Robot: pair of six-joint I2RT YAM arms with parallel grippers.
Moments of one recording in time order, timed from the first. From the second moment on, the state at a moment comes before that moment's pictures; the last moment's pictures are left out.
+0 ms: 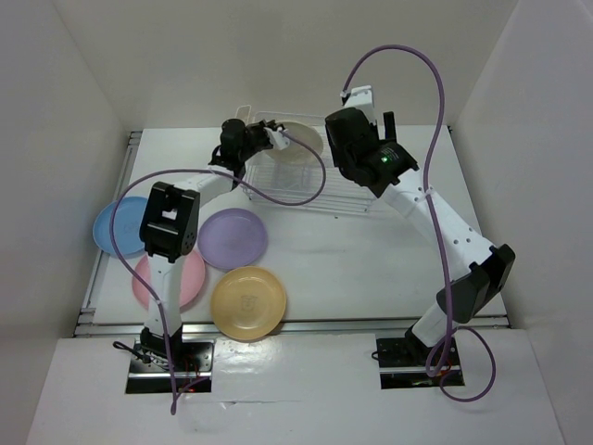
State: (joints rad) left arm -0.28 2.22 1.64 0.55 0.38 0.94; right arm 0.63 1.59 1.76 -0.78 0.84 0.13
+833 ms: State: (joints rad) left arm -0.31 2.09 1.41 0.53 0.21 0.94; right arm 0.63 1.59 1.68 -0.77 0.85 0.13
